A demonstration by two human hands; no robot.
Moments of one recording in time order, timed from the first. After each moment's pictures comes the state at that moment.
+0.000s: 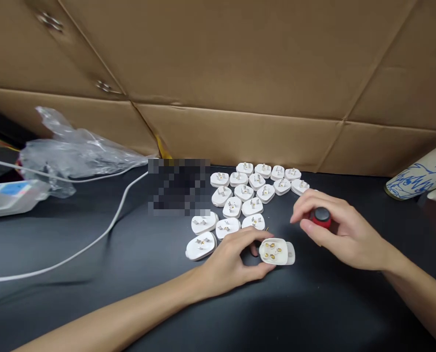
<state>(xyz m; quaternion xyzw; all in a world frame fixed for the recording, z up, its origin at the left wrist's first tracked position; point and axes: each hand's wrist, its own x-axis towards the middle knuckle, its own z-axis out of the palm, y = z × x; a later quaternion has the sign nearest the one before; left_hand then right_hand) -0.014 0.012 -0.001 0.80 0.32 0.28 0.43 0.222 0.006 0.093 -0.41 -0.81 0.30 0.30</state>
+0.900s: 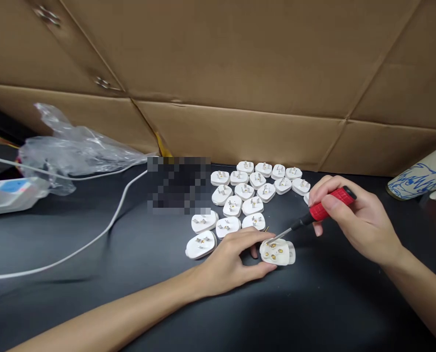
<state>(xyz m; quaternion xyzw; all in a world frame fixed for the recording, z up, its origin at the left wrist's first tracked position) -0.015 0.013 0.002 0.81 0.31 0.28 0.41 0.224 0.005 0.096 -0.44 -0.65 0.42 0.45</state>
